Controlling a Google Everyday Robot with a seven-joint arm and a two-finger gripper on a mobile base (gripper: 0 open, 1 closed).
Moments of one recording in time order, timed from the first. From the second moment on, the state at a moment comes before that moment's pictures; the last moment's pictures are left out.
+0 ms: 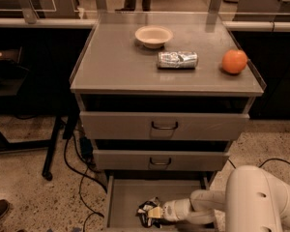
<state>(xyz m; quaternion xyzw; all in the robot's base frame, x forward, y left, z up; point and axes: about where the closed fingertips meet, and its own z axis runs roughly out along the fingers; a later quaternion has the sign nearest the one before) 0.467 -0.040 0.189 -0.09 0.89 0.43 0.10</state>
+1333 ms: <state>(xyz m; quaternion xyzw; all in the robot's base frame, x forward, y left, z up) 0.467 -0.040 0.189 -0.09 0.89 0.43 0.10</state>
